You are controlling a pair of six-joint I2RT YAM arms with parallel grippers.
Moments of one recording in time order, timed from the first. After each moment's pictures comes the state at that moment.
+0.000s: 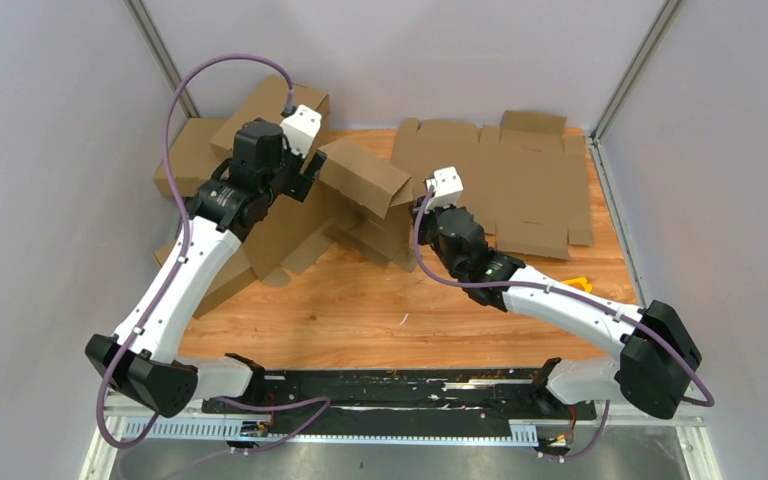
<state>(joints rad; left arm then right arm) -0.42 1.27 1.46 -0.65 -0.29 0.32 0.87 1.30 0.88 0.24 0.45 0.19</state>
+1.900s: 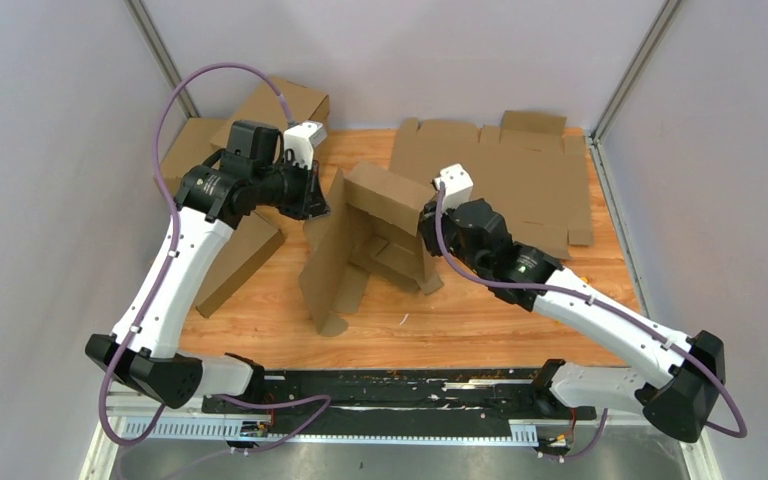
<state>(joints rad) -0.39 1.32 1.63 -1.06 0.36 -0.10 0.86 1.16 1.03 -0.22 0.29 0.22</state>
